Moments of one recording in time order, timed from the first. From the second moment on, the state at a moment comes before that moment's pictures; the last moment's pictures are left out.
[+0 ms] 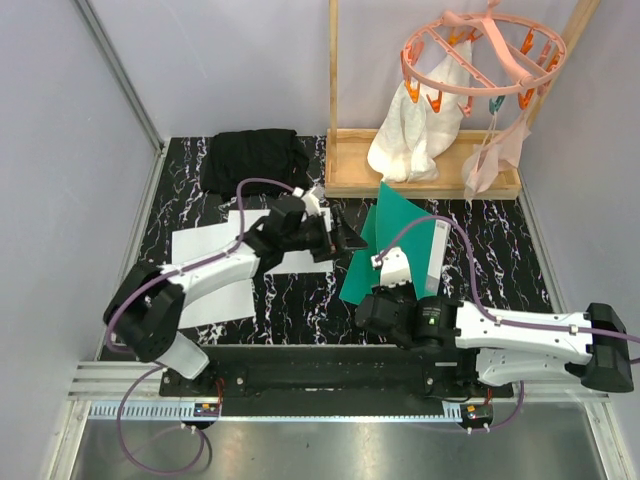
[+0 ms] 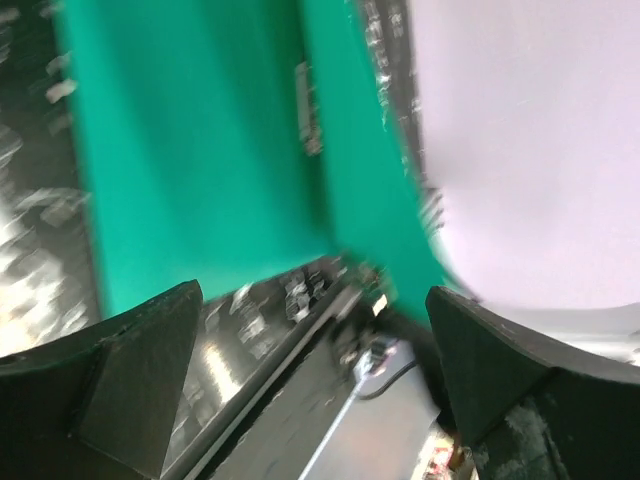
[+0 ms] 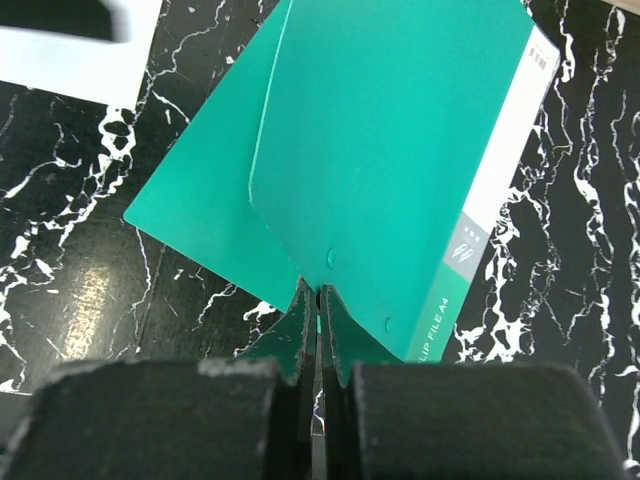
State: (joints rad) left arm -0.67 1.47 0.87 0.12 0.46 -0.95; right arm 1.33 1.10 0.81 -0.78 0.96 0.78
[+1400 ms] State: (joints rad) left arm -0.79 1.78 1.30 -0.22 0.40 -0.64; right arm 0.50 1.03 1.20 -0.95 0.37 0.77
